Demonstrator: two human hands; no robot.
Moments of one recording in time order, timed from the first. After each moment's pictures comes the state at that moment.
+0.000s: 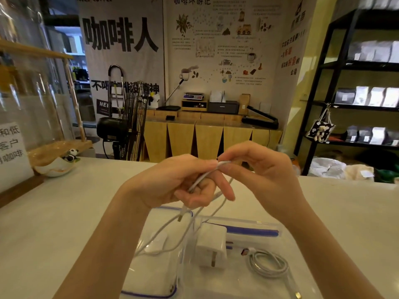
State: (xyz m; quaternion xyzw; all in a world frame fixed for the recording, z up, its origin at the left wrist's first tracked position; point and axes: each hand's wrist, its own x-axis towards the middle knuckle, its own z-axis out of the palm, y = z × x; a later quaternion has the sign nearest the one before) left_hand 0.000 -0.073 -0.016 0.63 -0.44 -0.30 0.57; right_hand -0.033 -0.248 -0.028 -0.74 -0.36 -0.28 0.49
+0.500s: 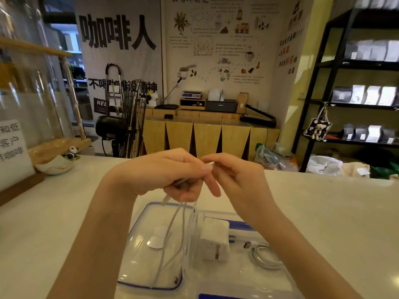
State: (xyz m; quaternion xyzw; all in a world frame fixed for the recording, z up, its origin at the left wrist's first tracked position) left_hand -0.001 -0.050 -0.004 0.75 -0.44 -0.23 0.43; right_hand -0.028 -0.218 -0.052 -0.81 -0.28 -0.30 0.41
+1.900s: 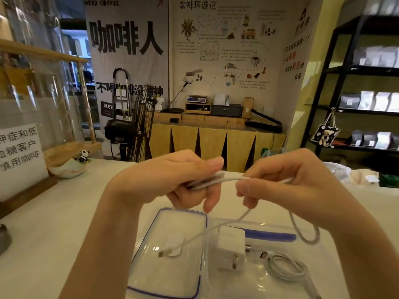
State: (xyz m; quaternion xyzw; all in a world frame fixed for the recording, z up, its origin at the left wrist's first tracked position) left_hand -0.015 -0.028 0.008 0.68 -0.48 -0.27 0.47; right_hand -0.070 -0.232 0.005 -0.81 -0.34 -0.10 0.46
